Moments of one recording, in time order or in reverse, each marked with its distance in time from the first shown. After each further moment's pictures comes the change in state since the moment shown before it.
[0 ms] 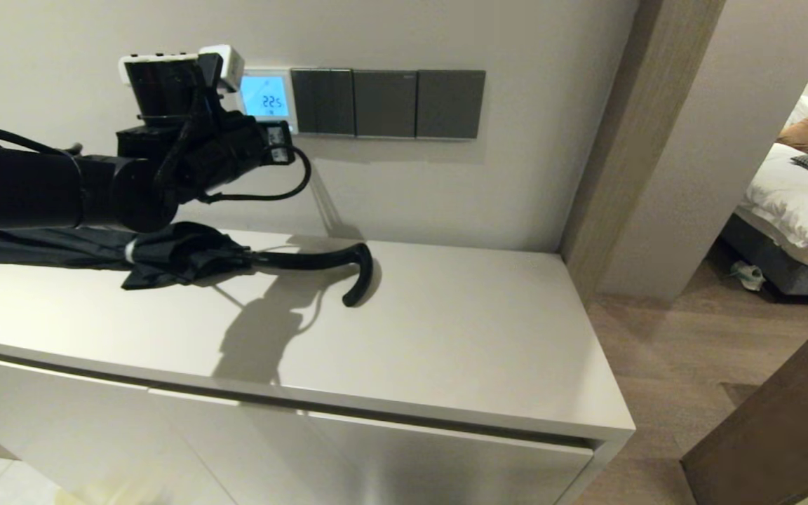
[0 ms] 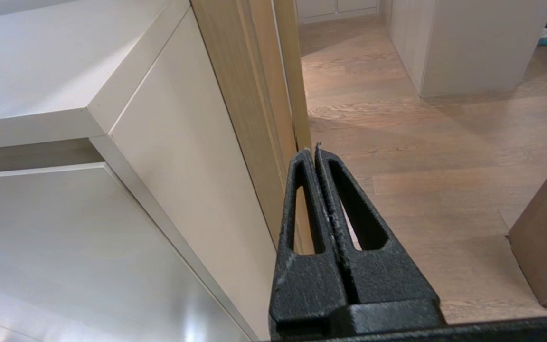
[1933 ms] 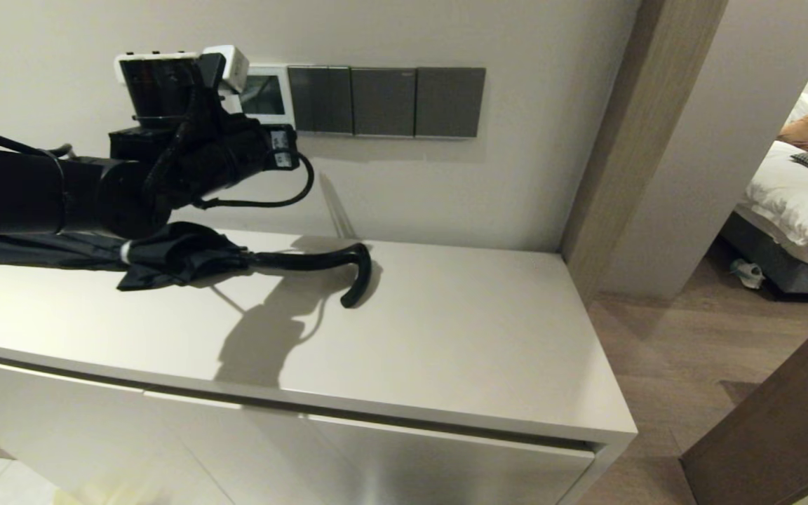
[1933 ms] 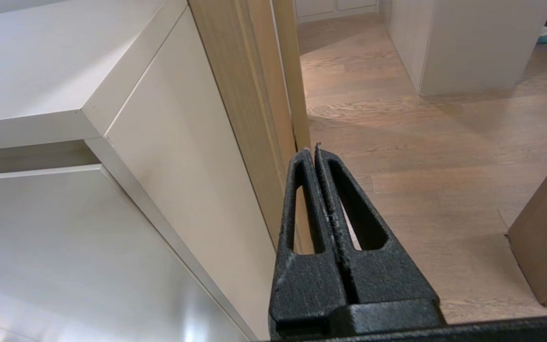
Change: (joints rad) left arm -0.021 -0.060 0.074 0.001 -0.027 0.001; right arm 0.000 0.000 0.000 0.000 0.000 0.000
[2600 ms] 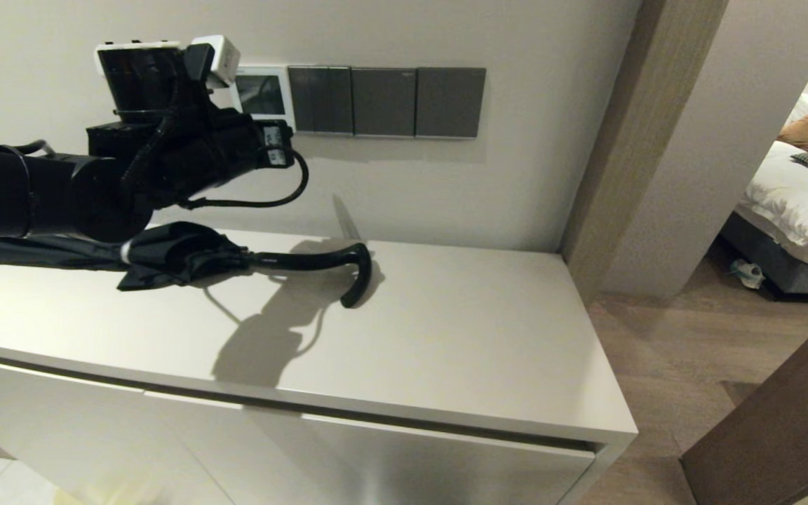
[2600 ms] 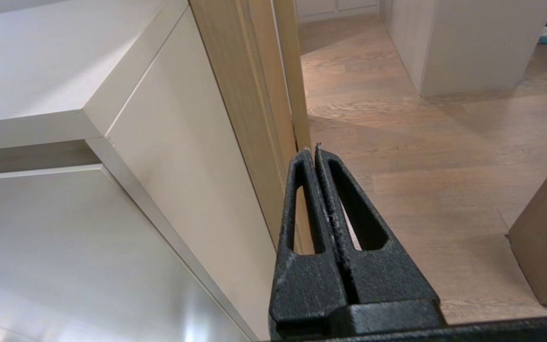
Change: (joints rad) left arm -0.016 -0.061 0.059 0.000 -0.001 0.002; right arm 0.000 0.000 0.000 0.000 0.000 0.000
